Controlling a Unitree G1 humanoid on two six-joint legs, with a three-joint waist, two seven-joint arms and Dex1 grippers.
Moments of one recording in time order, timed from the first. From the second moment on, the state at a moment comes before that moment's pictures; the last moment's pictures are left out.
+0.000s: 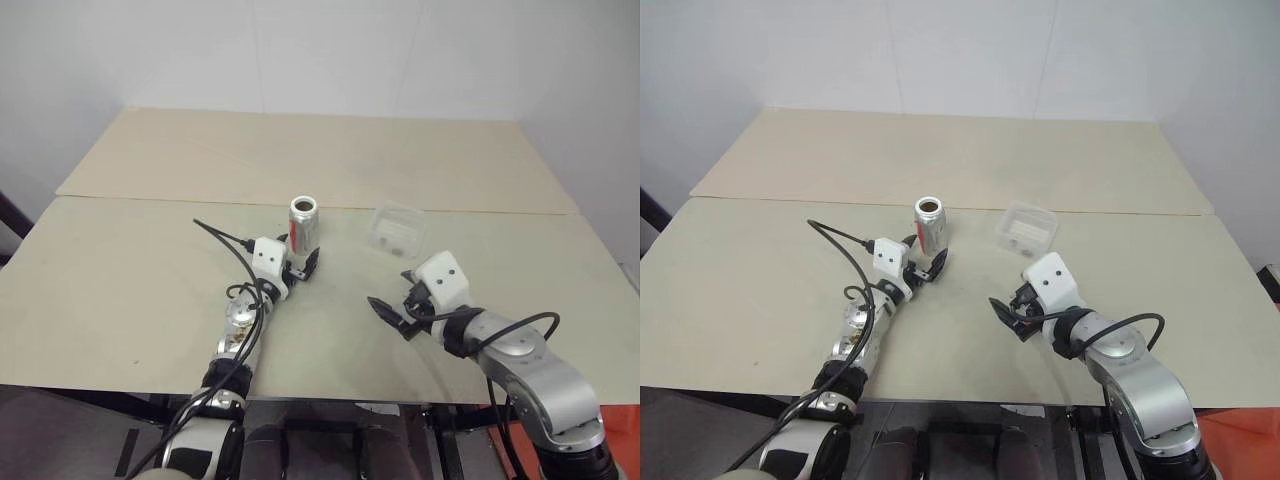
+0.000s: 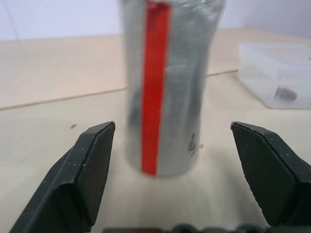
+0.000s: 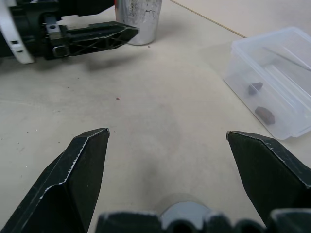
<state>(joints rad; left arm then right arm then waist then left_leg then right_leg) -0.46 0.06 0.04 0.51 -0.04 -0.21 -0.37 -0.16 -0.52 0.07 -0.66 0.29 0.89 0.38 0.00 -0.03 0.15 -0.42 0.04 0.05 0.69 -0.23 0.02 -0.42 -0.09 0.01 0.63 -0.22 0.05</state>
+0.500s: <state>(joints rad) -0.13 0.40 0.09 -0.24 -0.39 0.16 -0.68 -0.13 -0.66 -0.05 -0.66 0.36 0.82 0.57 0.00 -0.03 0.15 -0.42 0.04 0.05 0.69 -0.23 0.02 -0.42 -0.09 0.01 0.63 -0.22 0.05</state>
